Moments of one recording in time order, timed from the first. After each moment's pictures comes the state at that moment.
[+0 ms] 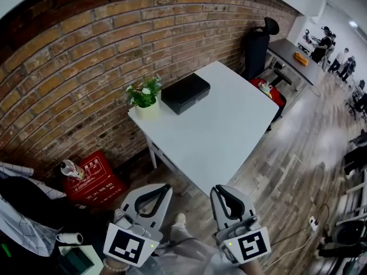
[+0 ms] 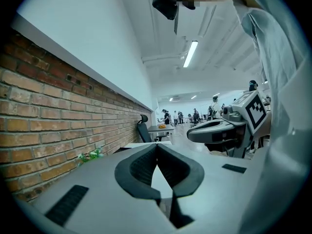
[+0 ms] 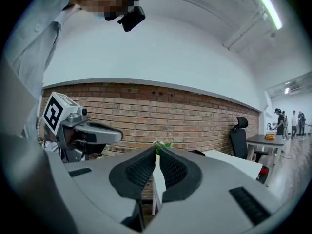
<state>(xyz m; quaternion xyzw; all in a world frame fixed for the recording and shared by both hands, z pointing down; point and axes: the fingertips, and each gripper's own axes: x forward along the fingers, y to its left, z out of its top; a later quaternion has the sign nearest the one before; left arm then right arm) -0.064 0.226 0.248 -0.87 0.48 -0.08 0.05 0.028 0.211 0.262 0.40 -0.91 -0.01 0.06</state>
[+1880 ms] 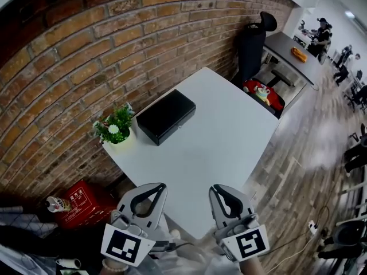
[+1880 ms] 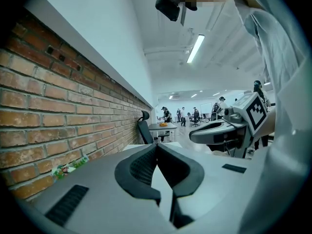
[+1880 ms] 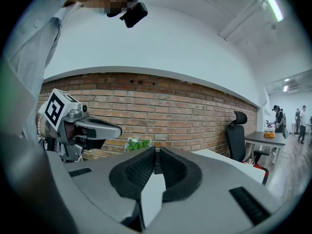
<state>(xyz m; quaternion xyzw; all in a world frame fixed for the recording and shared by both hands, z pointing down) -0.034 0.004 0.266 -0.88 0.47 -0.08 0.03 0.067 -0.007 0.286 0.41 -0.91 0.01 0.08</state>
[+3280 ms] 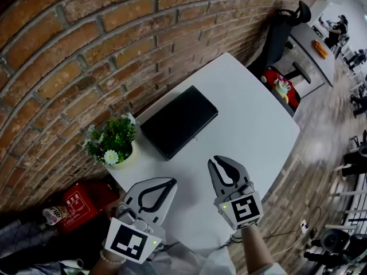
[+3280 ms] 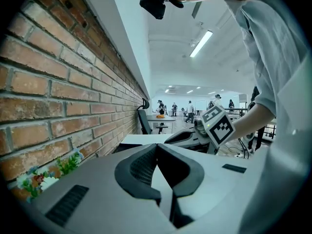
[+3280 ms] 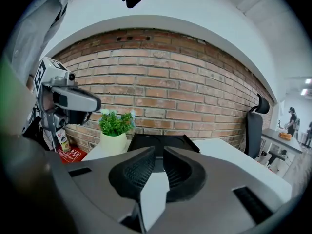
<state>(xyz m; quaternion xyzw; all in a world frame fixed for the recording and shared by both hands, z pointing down) -0.088 -0.163 0.342 -0.90 0.42 -0.14 -0.03 -0.012 -0.236 0.404 0.36 -0.91 0.02 0.19</state>
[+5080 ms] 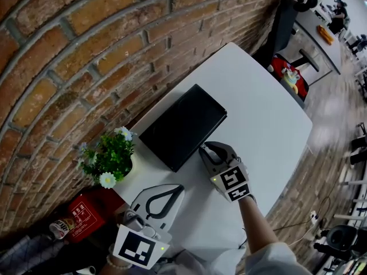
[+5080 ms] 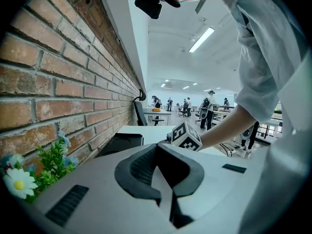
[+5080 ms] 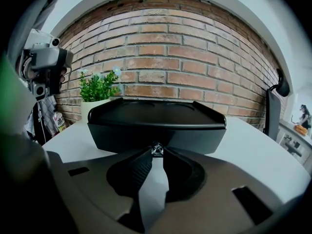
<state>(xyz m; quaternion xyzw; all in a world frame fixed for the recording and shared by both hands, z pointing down) -0.087 -0.202 0.394 -0.91 0.39 -0.16 -0.06 -0.043 -0.321 0.539 0.31 -0.91 0.06 0.28</state>
